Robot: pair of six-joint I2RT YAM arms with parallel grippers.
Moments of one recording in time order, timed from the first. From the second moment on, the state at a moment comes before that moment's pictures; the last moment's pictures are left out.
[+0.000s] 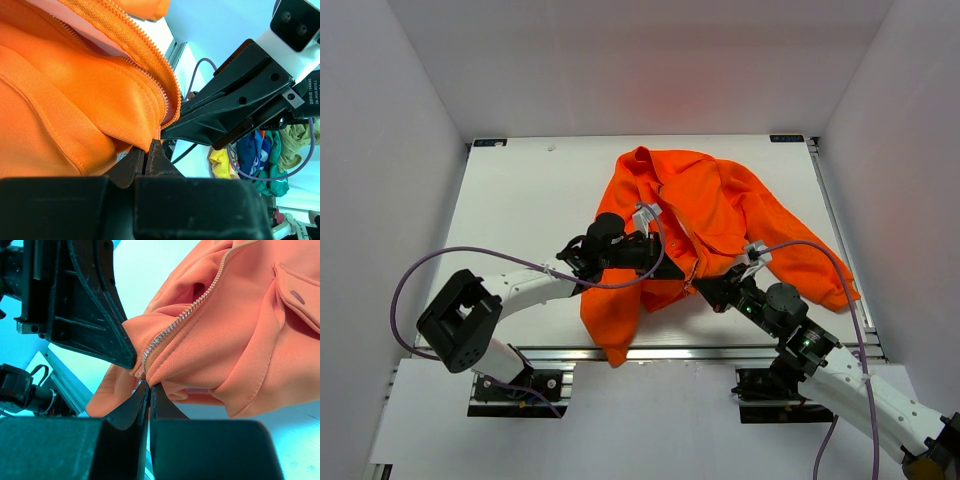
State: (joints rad) left arm -0.78 1.48 0.80 0.36 0.63 -0.82; right arm 0.79 0.42 0.23 0.08 -0.02 0.56
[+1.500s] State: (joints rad) left arm -0.78 1.43 0.78 0.36 0.61 -0.82; right arm 0.79 0.44 0.23 0.14 -0.07 0.49
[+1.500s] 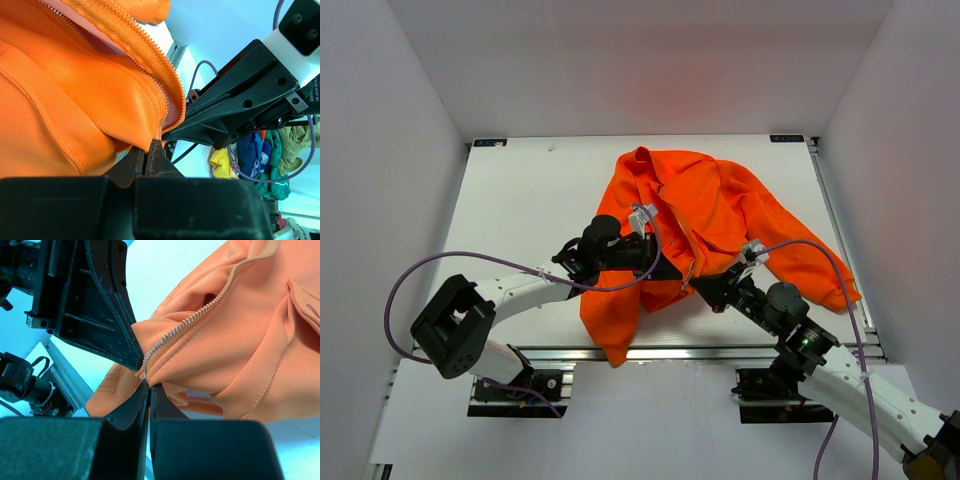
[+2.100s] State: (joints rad) left arm -0.78 1.44 0.78 0.36 0.61 -0.82; right arm 0.79 0.44 0.23 0.15 -0.08 0.49
